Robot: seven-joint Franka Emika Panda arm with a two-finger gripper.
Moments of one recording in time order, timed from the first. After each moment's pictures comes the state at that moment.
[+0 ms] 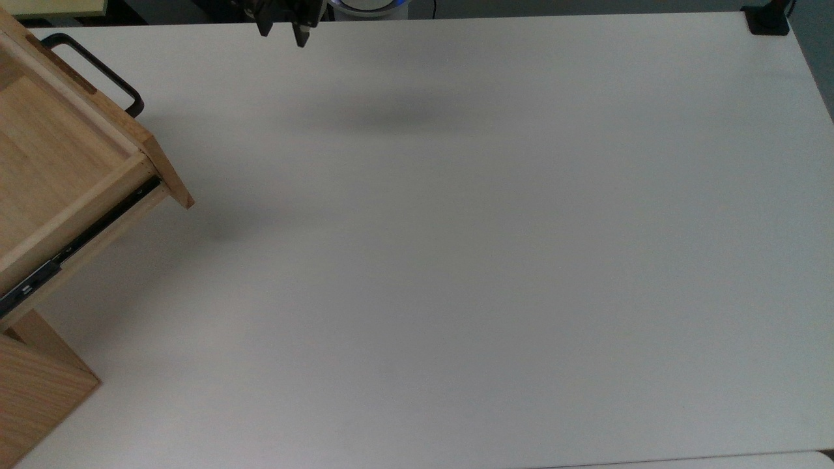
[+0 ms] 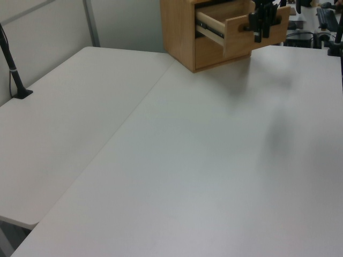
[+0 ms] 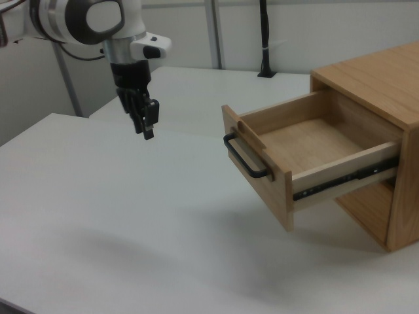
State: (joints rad) arm 0.03 0.02 -0.12 -1.60 0.01 1.59 0.25
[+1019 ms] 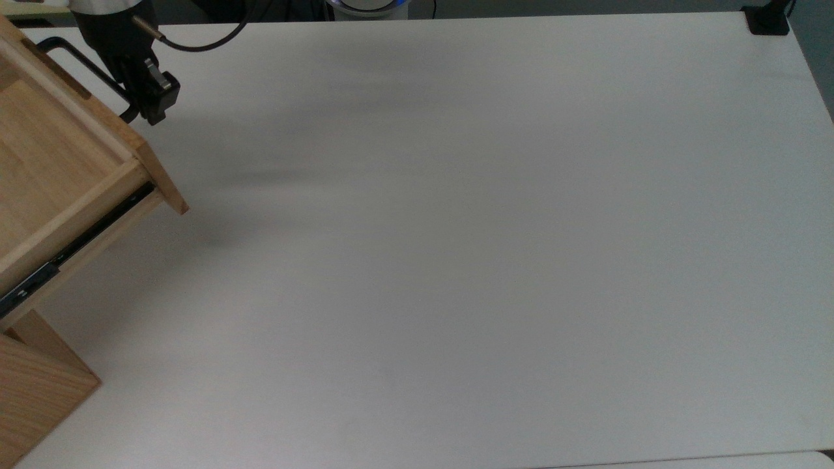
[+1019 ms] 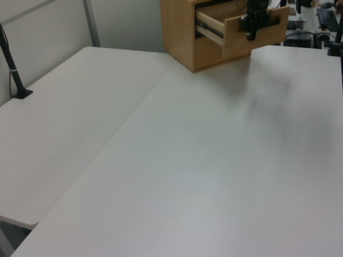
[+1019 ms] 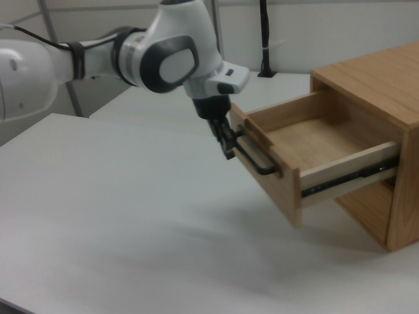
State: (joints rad) arm -0.05 0.19 -0.29 -1.60 0.01 1.97 0.36
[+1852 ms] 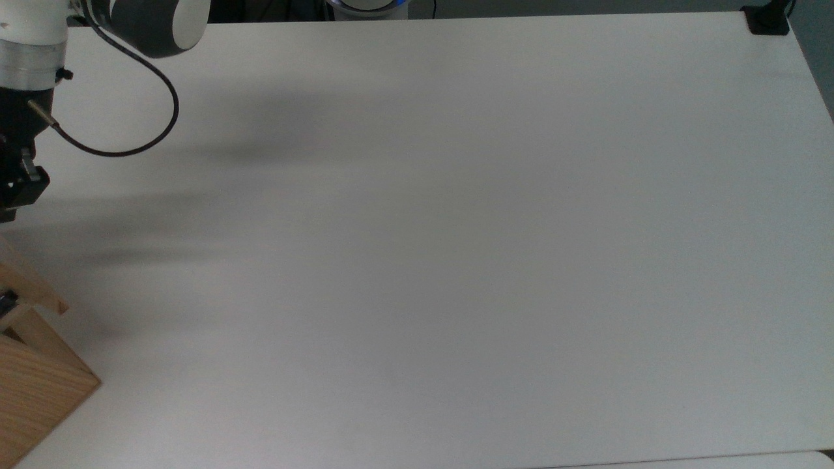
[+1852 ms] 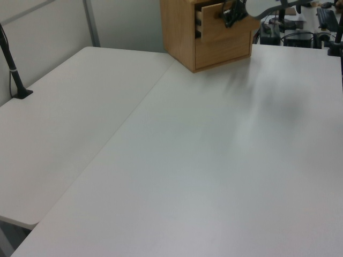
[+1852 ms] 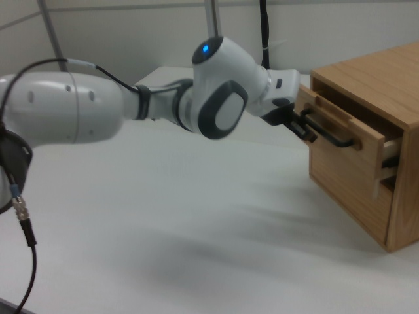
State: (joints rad) arm -0.11 0.48 -0.37 -1.48 0.01 2.65 0.35
